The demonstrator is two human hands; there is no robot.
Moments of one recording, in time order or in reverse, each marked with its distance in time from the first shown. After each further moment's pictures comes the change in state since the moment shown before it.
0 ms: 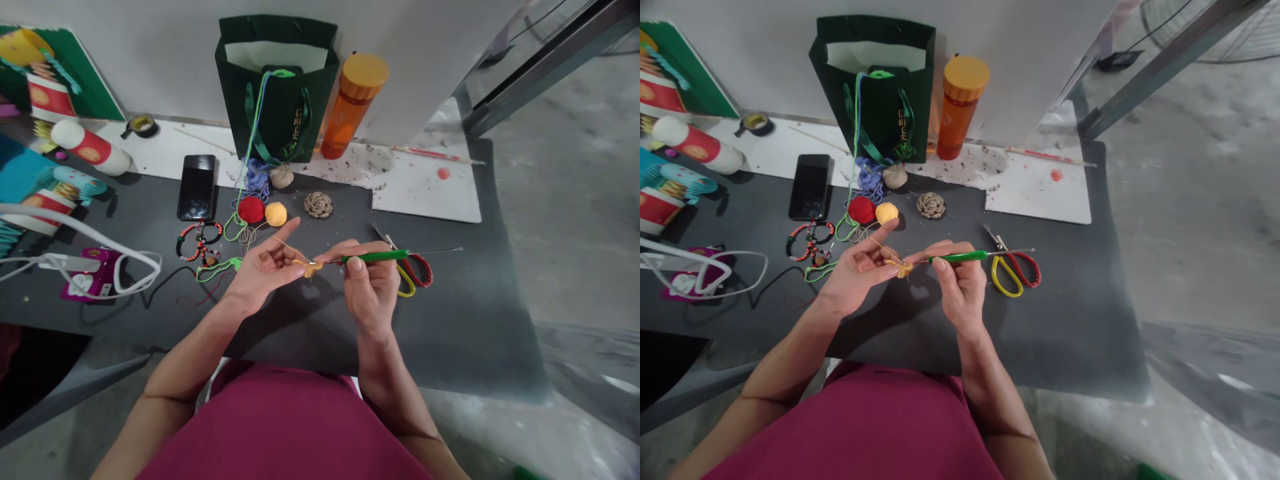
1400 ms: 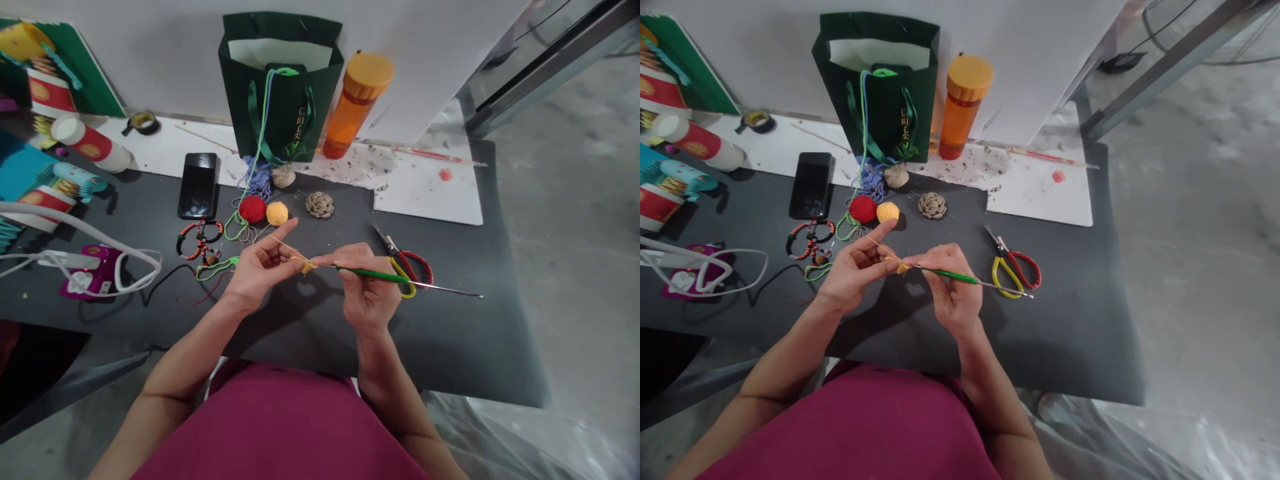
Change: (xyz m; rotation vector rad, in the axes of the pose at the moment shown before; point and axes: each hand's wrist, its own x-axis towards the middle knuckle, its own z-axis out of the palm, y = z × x) left_hand 0.001 -0.001 -0.004 0.032 0.079 0.013; right_hand 0.001 -0.007 0.001 -0.271 -0.073 -0.273
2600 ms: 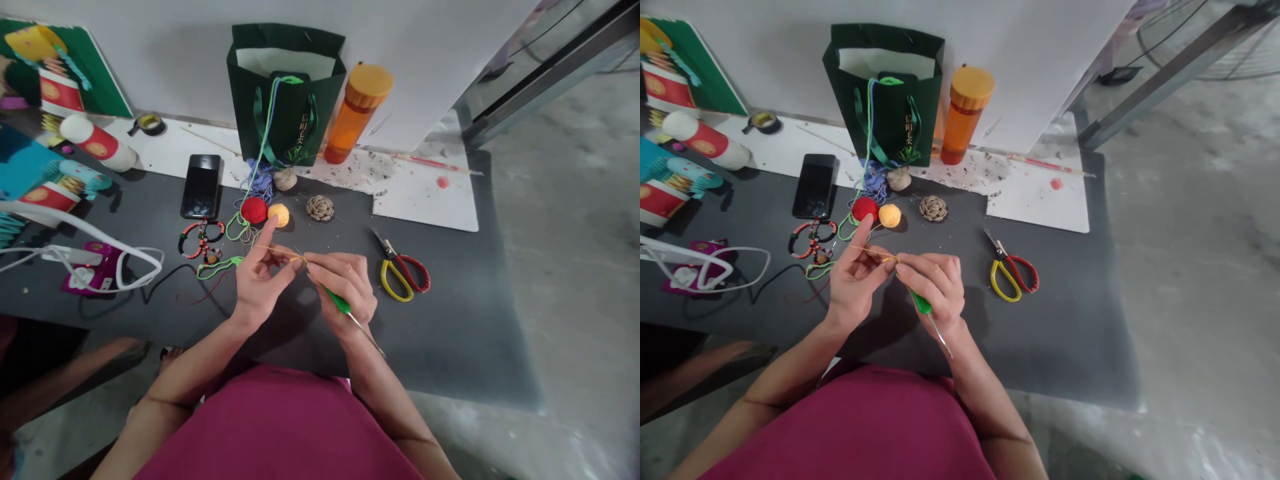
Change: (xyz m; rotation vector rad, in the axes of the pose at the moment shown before) left_hand -0.010 -0.026 0.012 0.076 0.243 0.371; right_hand -0.009 -0.004 0.012 -0.316 -0.038 -0.231
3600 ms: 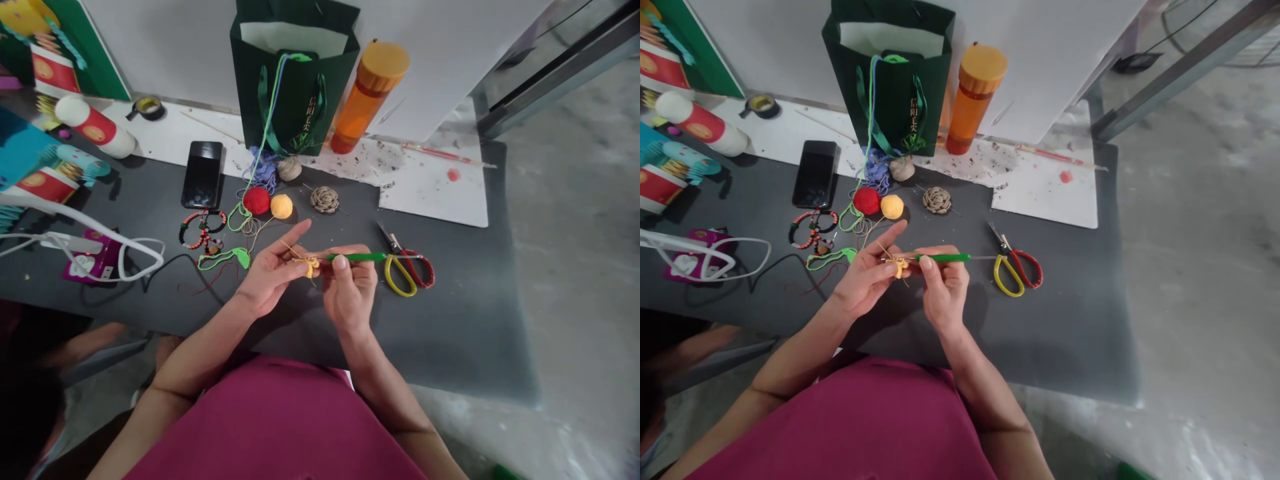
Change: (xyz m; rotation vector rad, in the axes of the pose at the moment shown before) left_hand 0.002 0.007 -0.003 -0.419 -0.228 -0.485; right_hand -0.019 0.002 0.021 0.583 0.219 0.718
